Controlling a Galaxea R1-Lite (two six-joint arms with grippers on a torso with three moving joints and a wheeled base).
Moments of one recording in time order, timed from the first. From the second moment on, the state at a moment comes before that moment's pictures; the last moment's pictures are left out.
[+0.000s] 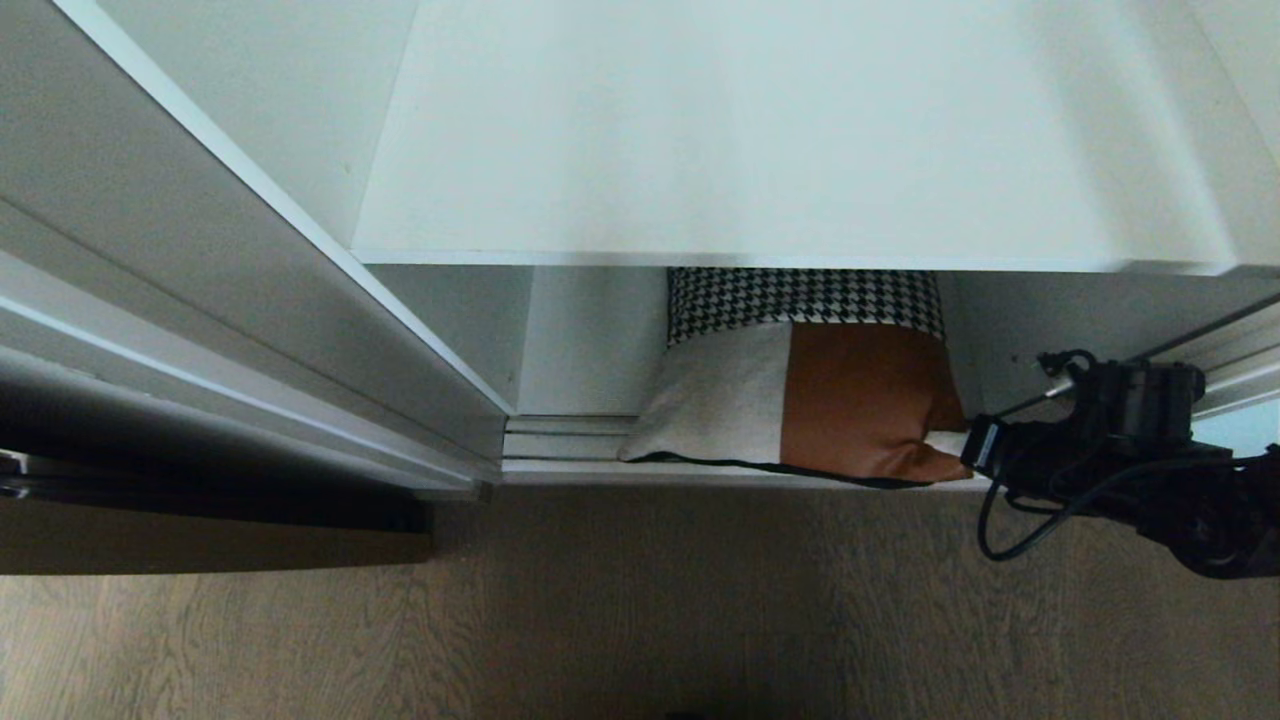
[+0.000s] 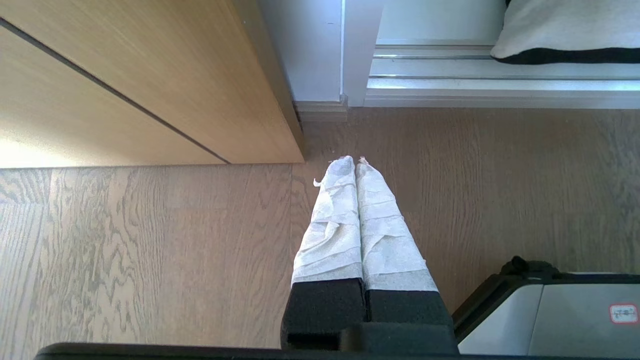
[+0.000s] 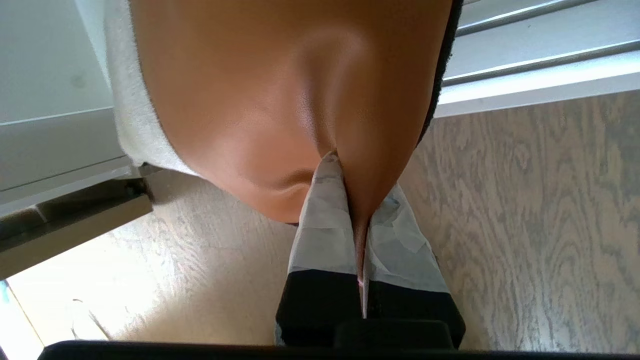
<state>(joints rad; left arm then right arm) 0.00 0.00 0.00 0.01 -0.01 0.03 -0.01 1.95 -0.79 -0.79 0.37 0.47</state>
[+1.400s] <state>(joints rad) -0.01 0.61 -0.47 0.58 -0.51 0.00 -0.06 1.95 -0.72 -0.85 0.39 0.49</state>
